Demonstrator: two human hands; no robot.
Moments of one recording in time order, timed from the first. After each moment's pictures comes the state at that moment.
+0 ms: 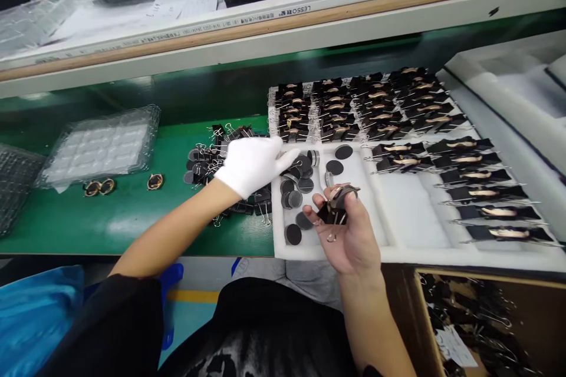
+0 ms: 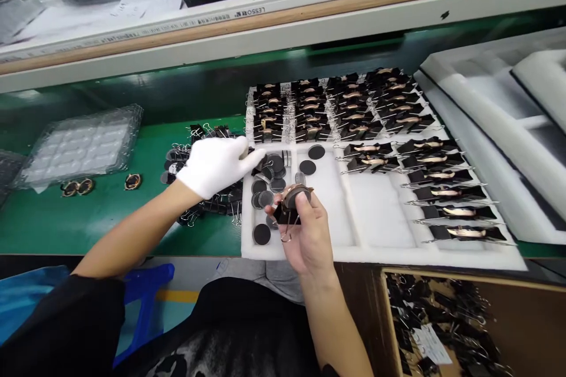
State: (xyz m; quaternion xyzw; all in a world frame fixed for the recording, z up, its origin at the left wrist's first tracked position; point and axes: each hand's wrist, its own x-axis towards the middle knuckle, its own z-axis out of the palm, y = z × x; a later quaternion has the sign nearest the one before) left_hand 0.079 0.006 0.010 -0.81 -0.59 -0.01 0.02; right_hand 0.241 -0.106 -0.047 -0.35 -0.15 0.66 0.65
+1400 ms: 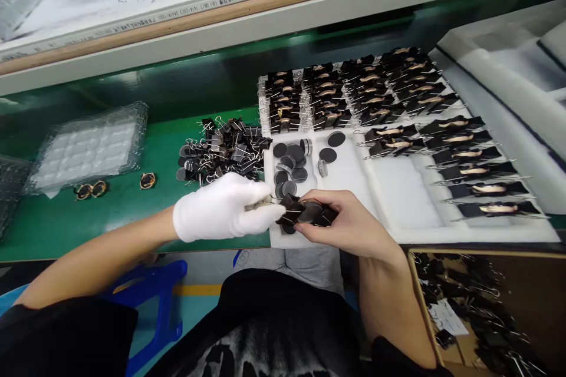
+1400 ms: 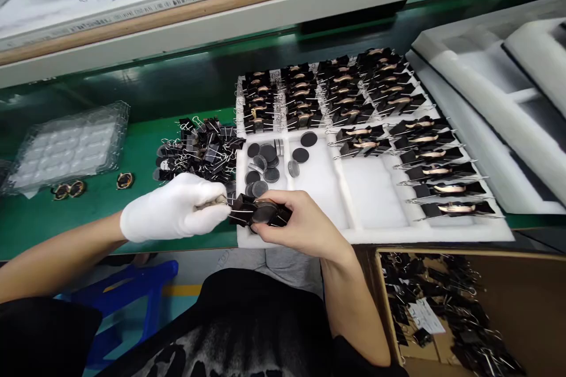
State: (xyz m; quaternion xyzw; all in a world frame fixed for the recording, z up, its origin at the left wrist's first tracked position) left_hand 0.038 -0.056 0.032 -0.90 -0.32 -0.10 -0.28; right_hand 0.278 -0.100 -0.033 -0.41 -0.63 0.57 0.33
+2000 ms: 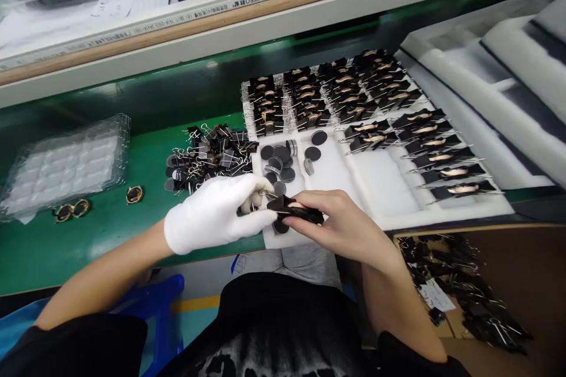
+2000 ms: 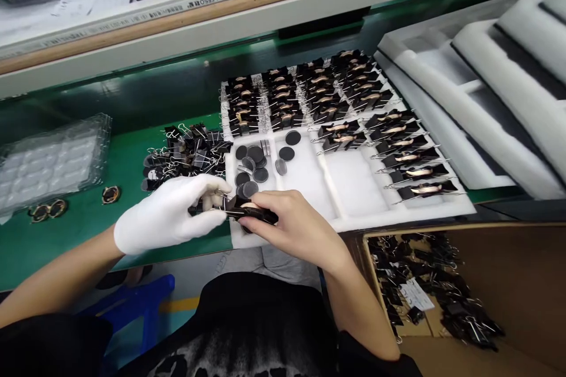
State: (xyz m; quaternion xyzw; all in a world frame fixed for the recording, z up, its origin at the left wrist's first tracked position) left_hand 0.036 -0.056 0.036 -0.88 -0.37 -0.05 -0.28; right_hand 0.280 -0.110 -0.015 -0.44 -0.74 0.41 0.30
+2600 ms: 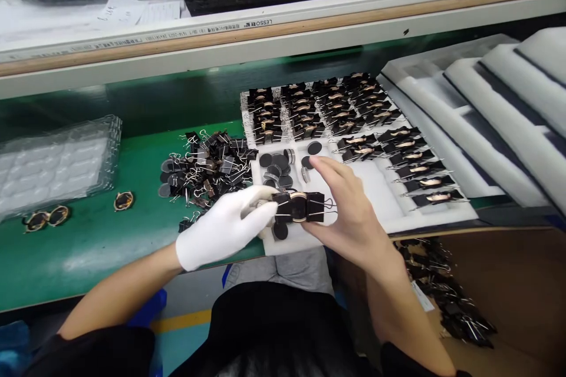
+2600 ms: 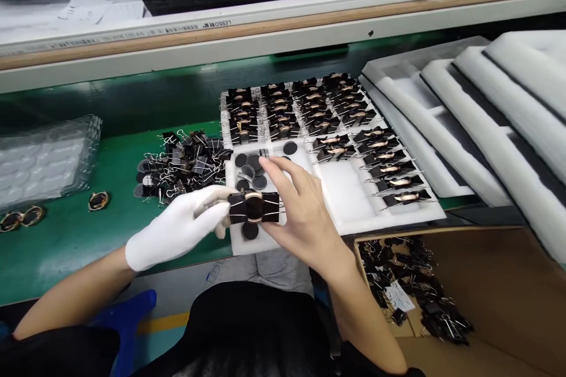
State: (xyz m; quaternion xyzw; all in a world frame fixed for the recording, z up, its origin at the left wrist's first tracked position) left_hand 0.041 -0.073 0.025 -0.73 -0.44 -0.13 -0.51; right_hand 0.286 -0.115 -0.014 -0.49 -0.78 0.12 0.38
